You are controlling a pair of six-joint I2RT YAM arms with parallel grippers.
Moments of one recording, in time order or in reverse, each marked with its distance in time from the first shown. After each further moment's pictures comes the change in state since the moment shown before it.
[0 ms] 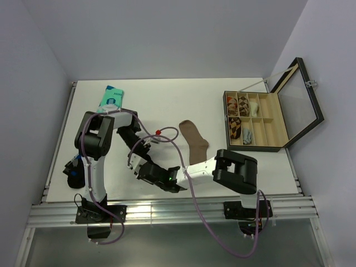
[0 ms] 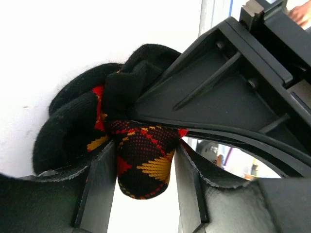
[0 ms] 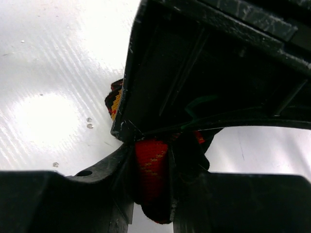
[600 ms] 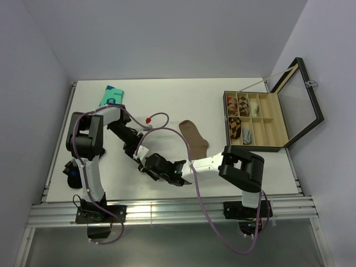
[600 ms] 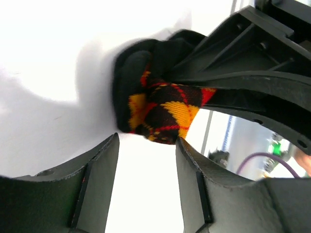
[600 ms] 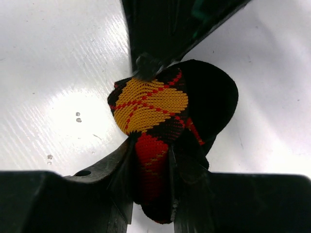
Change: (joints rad) left arm 0.123 -0.047 0.041 0.069 0.038 -0.095; right arm -0.071 -0.058 -0.050 -0.014 -0.116 0.111
